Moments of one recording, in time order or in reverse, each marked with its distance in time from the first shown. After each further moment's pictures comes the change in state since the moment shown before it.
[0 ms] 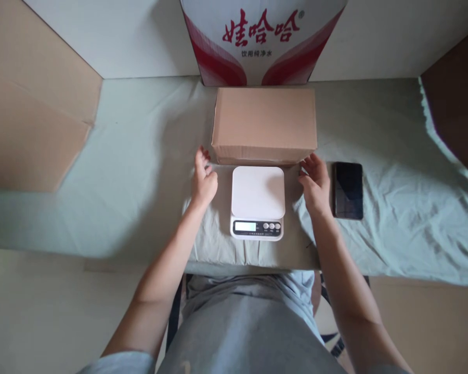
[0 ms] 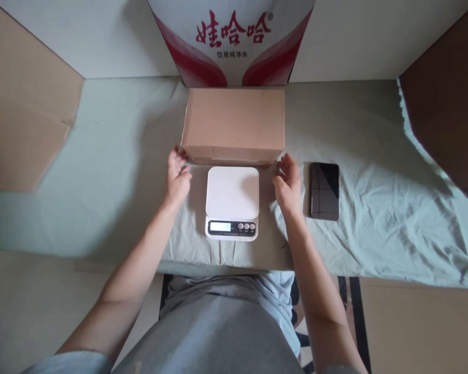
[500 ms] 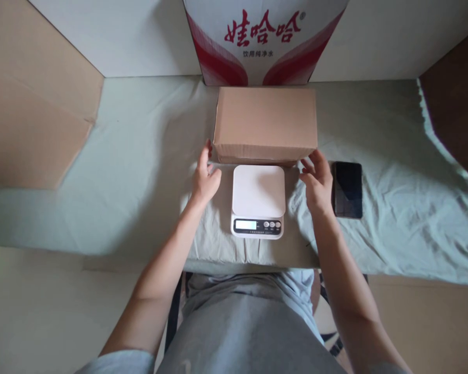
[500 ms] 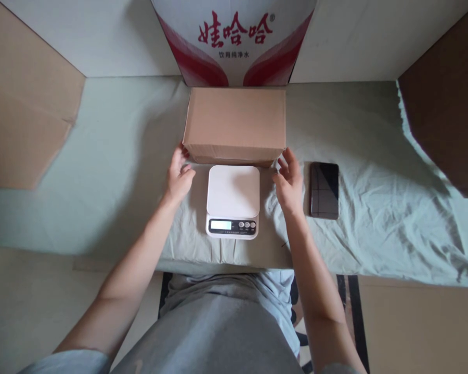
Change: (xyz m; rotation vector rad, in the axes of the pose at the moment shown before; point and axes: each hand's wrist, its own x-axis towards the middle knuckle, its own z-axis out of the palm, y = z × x) left_hand -0.001 0.015 -0.003 0.122 -0.078 0.077; right_hand -0.003 -0.021 0.006 0.018 -0.087 -0.040
